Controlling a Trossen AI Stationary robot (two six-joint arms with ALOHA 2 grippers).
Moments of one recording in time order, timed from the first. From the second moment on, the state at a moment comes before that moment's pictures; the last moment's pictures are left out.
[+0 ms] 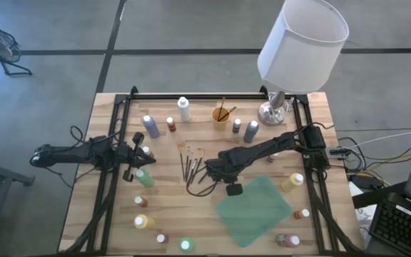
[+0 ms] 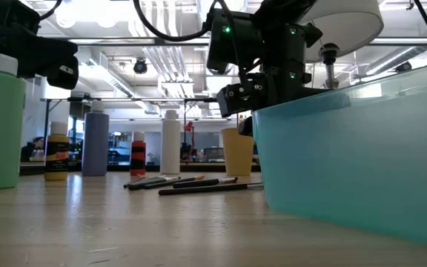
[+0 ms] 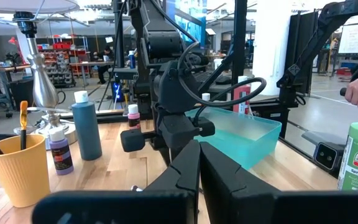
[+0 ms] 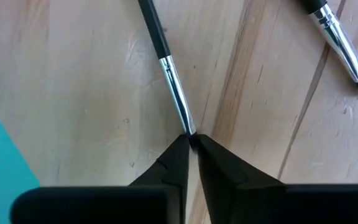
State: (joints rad) left arm -0.02 0.03 0.01 0.04 0.16 0.02; right arm 0.12 2.05 1.39 -0.80 -0.03 -0.04
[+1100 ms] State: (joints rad) left arm -0.02 0.03 0.01 0.04 0.16 0.02; right arm 0.12 1.90 1.73 -1.25 0.33 -0.16
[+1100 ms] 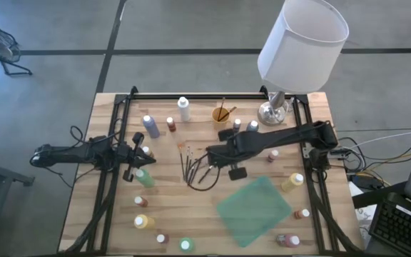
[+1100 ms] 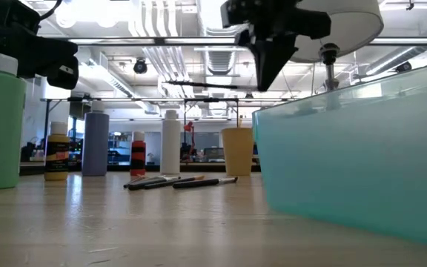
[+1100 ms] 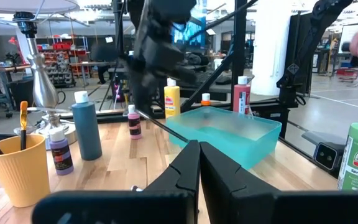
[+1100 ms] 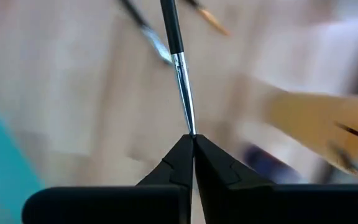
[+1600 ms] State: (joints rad) left arm -0.02 0.03 0.01 0.04 0.16 0.02; right arm 0.06 1.88 1.87 -1.29 1.09 -0.75
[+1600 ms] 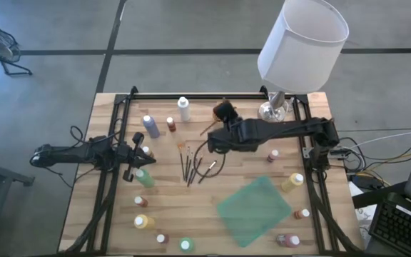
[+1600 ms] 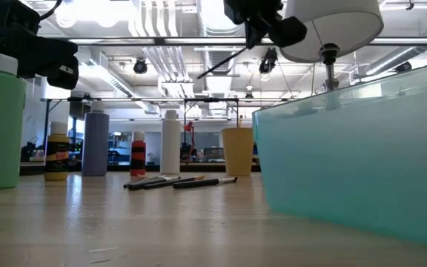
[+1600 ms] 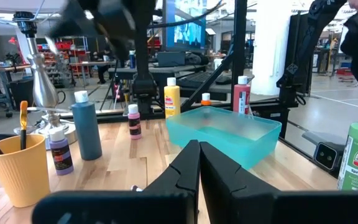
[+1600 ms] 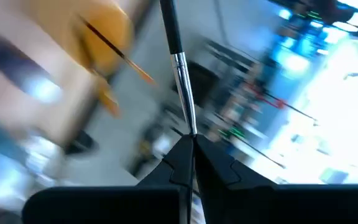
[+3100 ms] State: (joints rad) left arm -0.02 0.03 0.01 0.04 0.16 0.02; right arm -0.18 1.89 1.57 -0.93 1.26 -1.29
